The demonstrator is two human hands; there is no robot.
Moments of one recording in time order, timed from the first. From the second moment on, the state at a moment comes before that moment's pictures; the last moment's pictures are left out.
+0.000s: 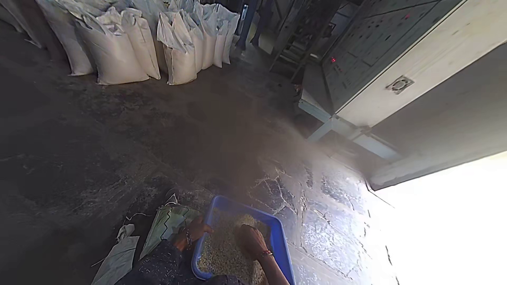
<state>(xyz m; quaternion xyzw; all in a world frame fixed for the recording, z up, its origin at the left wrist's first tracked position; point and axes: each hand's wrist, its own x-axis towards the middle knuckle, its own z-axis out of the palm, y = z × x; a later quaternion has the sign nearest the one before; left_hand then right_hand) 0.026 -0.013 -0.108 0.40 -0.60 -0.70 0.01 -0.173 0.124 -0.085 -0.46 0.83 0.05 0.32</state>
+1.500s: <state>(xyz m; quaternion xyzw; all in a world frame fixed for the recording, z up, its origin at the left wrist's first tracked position) 0.029 -0.011 -0.109 0.40 -0.60 -0.69 0.02 -0.168 0.128 -0.084 -0.48 0.82 0.05 0.30</state>
